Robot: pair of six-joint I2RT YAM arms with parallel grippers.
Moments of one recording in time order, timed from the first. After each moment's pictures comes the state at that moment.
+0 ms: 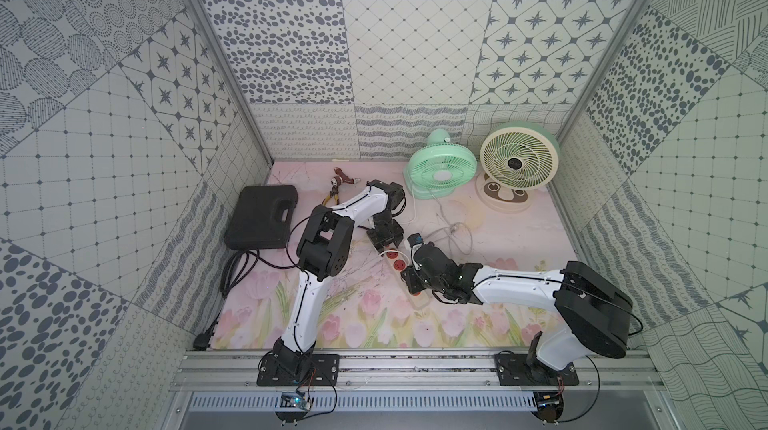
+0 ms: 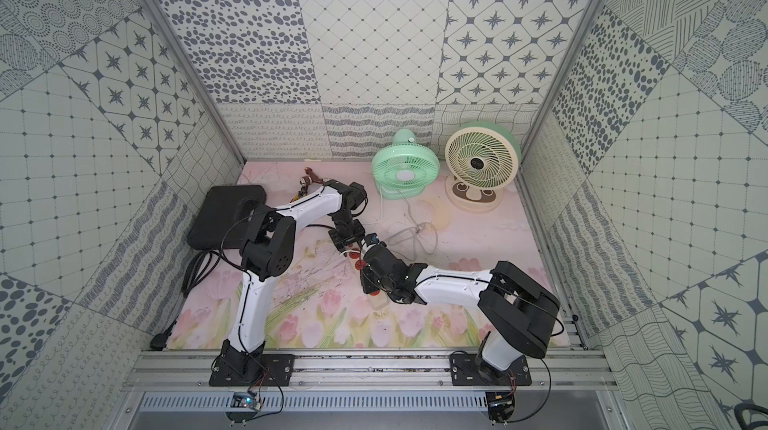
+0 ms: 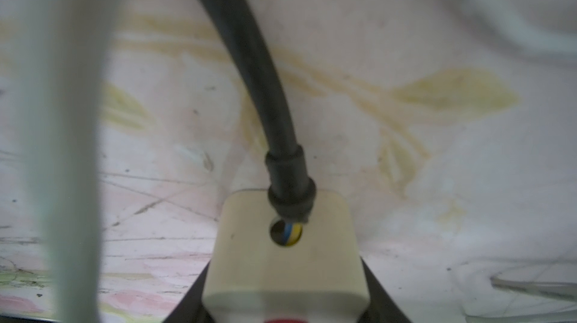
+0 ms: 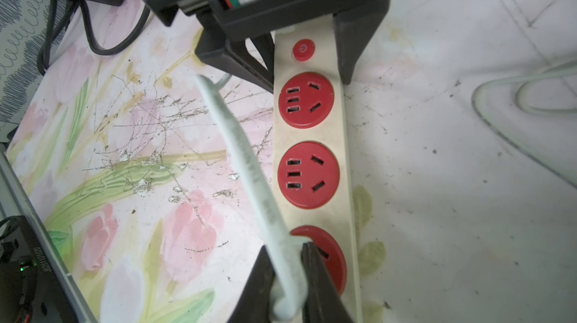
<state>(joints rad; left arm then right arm) -0.47 2.31 1.82 -1.23 0.19 -0.98 0.99 1.57 0.79 0.00 0.09 0.57</state>
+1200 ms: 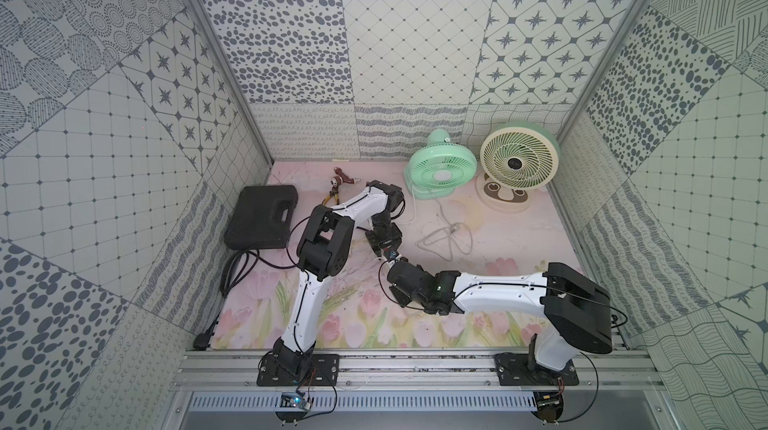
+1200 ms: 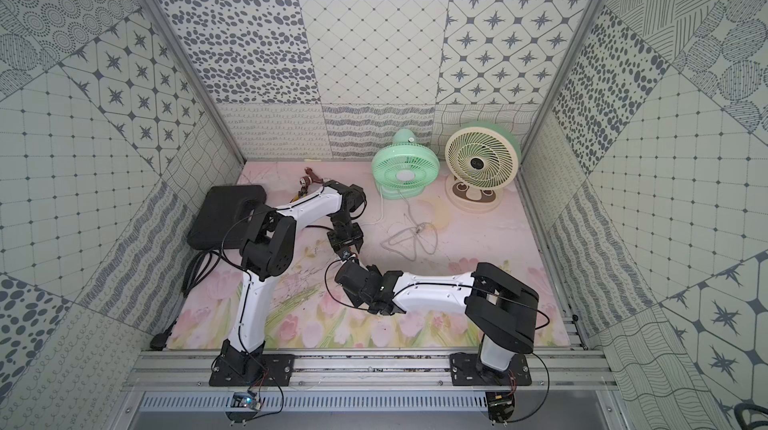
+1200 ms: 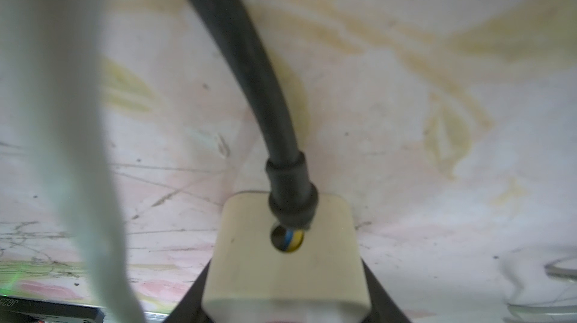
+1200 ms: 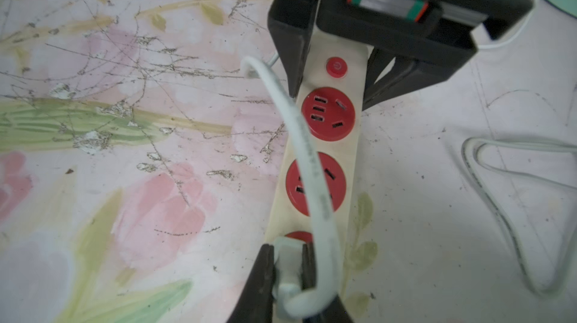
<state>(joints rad) -0.47 2.31 1.81 -1.28 0.21 -0.91 1.15 1.65 0.94 -0.19 0.34 0.38</state>
